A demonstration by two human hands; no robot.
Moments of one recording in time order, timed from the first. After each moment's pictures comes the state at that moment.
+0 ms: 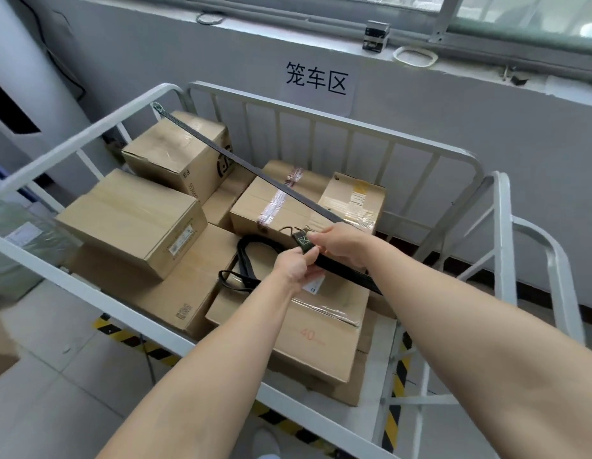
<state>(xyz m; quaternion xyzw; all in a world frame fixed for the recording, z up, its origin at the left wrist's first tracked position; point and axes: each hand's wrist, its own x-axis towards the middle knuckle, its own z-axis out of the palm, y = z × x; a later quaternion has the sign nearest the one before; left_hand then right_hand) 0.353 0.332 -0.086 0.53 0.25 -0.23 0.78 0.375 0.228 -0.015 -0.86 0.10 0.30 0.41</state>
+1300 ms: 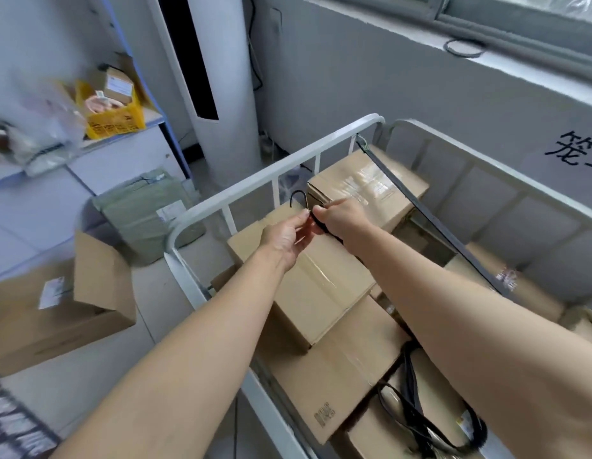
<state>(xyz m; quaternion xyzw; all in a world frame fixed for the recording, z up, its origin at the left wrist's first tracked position) 0.557 0.813 -0.060 0.42 0.37 0.06 0.83 0.612 0.726 -0.020 -0.83 -0.01 0.25 0.49</state>
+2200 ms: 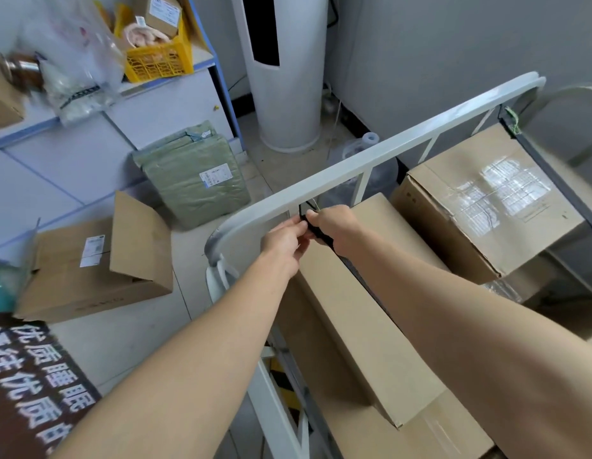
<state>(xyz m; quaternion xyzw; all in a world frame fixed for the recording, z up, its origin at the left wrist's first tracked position) 0.596 0.989 -0.185 0.33 0.53 0.12 0.77 0.674 0.936 -0.179 -0.78 0.02 0.42 0.47</state>
